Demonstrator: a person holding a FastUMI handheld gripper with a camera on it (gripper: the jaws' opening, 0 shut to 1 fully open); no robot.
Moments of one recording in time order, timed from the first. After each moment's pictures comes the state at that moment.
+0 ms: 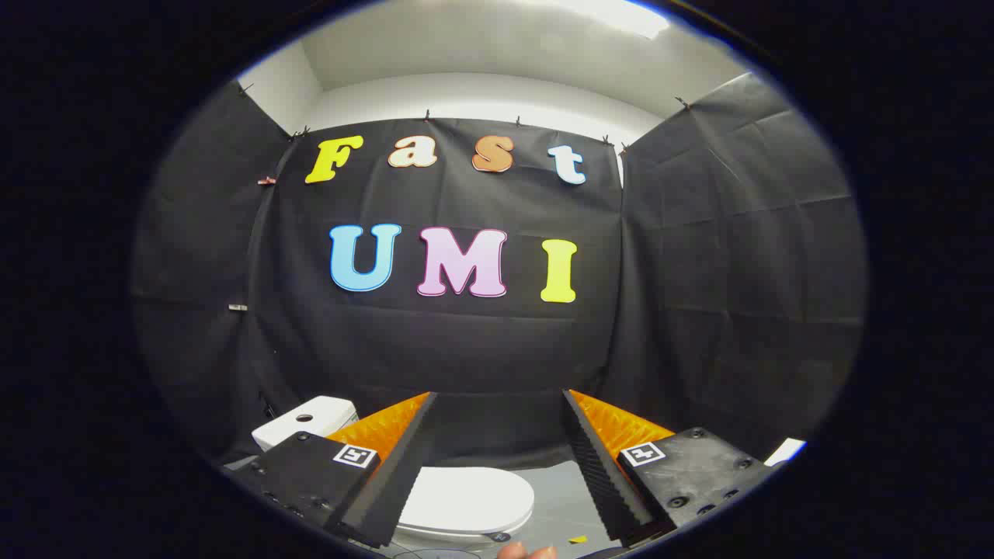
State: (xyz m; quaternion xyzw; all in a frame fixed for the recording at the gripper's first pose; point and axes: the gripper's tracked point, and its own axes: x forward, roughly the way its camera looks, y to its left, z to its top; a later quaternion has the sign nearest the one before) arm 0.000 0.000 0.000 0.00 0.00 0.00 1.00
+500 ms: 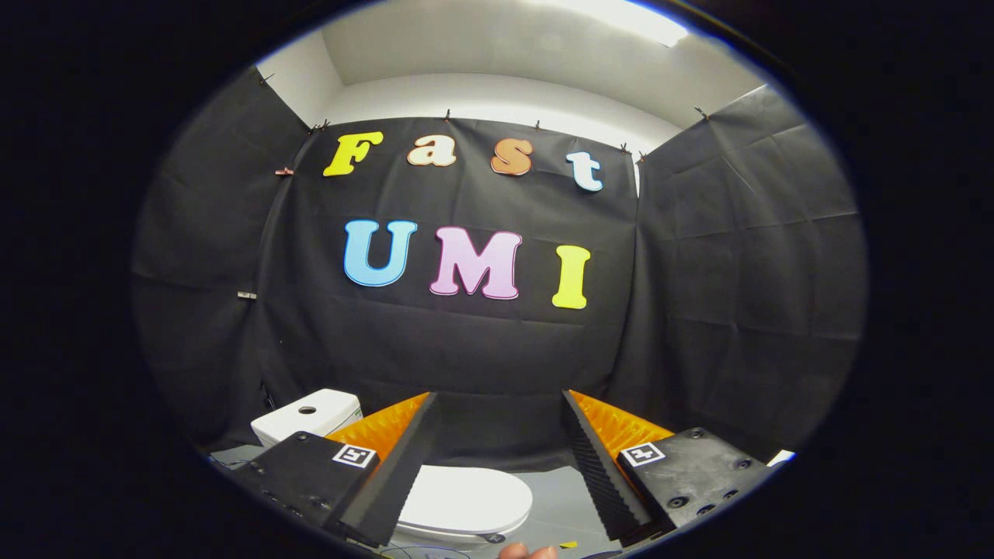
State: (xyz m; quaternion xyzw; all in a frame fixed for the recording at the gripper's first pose) arm -0.005 0.015 0.003 -0.01 0.00 0.02 1.00
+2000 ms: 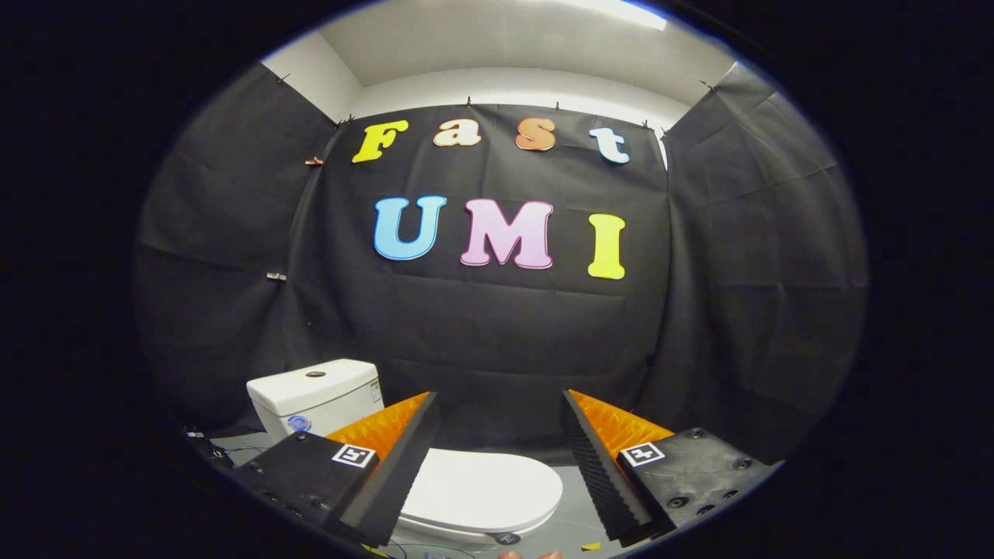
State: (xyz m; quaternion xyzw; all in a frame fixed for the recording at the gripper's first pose) arm 0.026 0.019 -0.142 0.01 0.01 0.11 0.99
